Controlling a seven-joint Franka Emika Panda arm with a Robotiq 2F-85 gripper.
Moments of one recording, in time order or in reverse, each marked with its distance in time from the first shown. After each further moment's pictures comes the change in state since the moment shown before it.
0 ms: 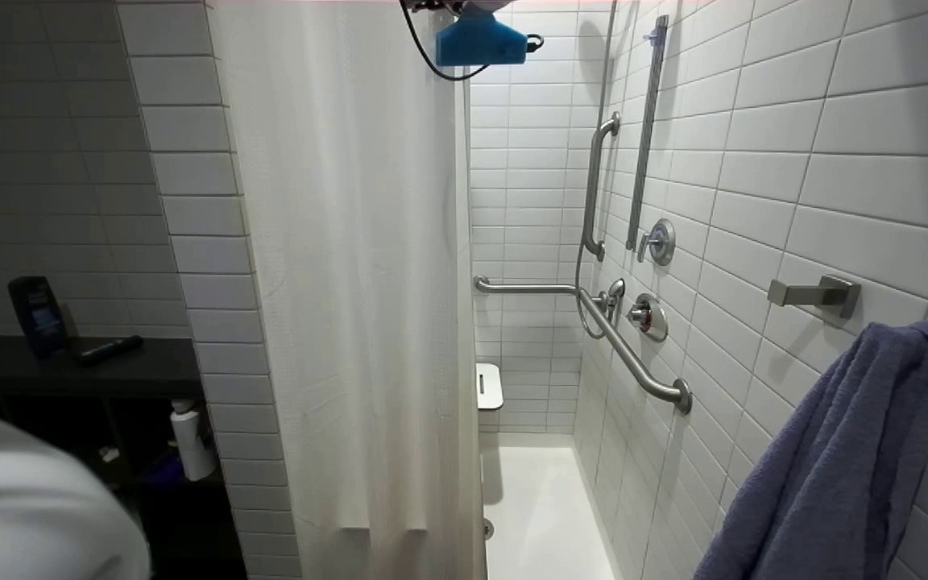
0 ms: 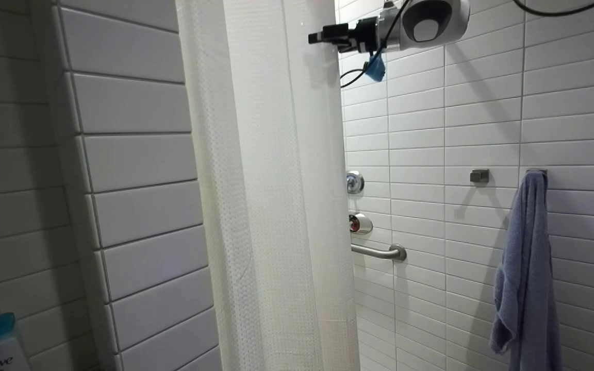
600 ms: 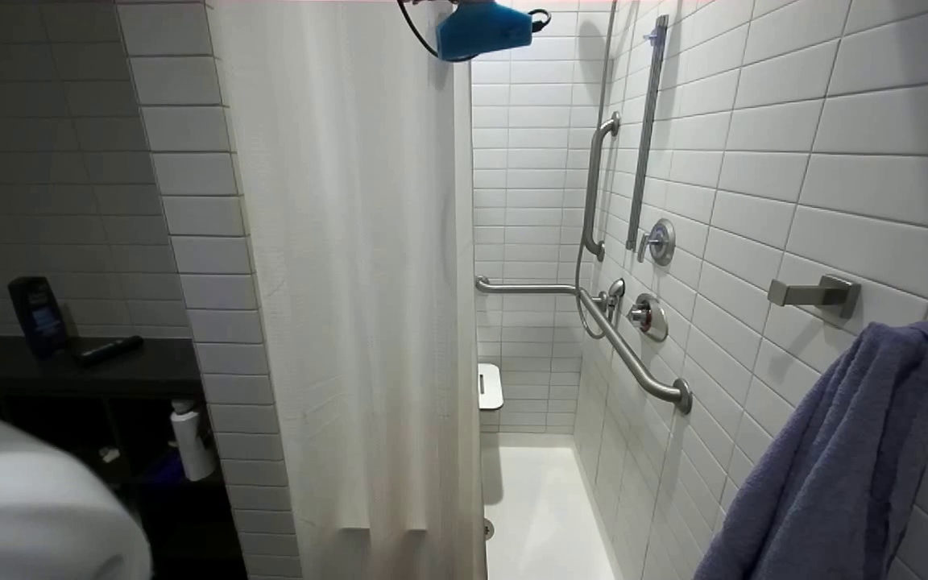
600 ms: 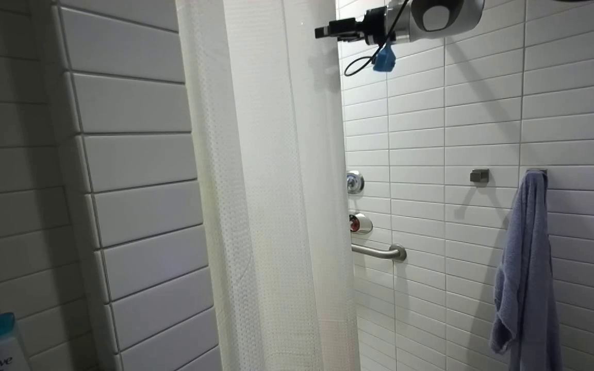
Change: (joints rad) arm 0.006 -0.088 0.004 -0.079 0.026 0.065 -0.141
